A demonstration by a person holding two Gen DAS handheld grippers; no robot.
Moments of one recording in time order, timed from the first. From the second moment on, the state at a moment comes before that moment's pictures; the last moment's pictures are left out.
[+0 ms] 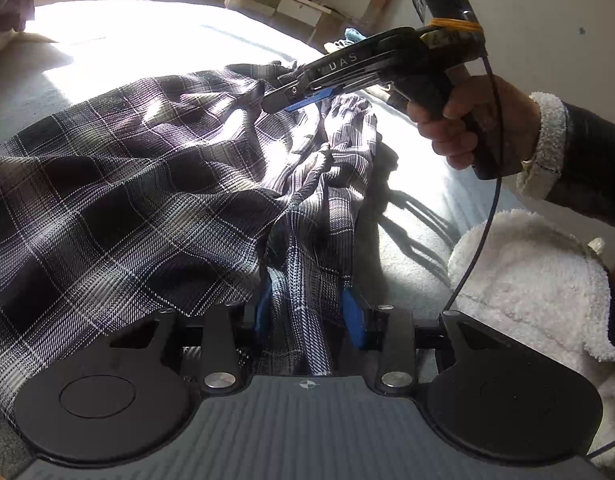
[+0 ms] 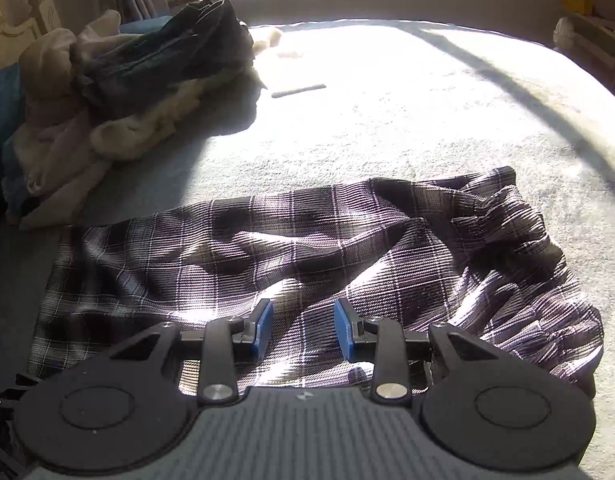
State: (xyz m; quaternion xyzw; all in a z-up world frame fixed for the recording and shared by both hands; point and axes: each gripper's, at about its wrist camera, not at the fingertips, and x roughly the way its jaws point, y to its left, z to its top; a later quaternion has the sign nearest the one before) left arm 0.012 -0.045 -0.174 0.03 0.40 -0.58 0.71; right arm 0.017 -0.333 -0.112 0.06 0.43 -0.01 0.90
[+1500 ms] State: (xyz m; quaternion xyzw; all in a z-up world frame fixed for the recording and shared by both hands) left arm 0.026 -0.014 -0.177 -0.05 0.43 -0.51 0.74; right arm -0.054 -0.492 -0.141 0.31 0.38 -0.19 0.85
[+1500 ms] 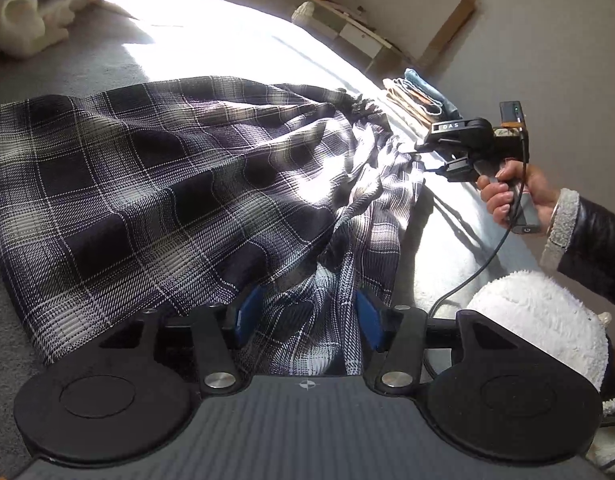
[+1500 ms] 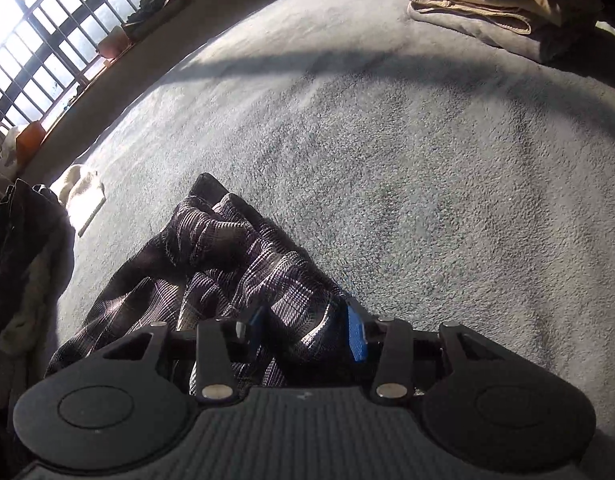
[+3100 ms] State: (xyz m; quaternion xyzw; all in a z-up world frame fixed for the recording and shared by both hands) left arm 0.027 0.054 -0.141 -0.16 0.41 -0.51 0.74; right arm -0.081 -0.355 -0.157 0.50 0.46 0.04 0.73
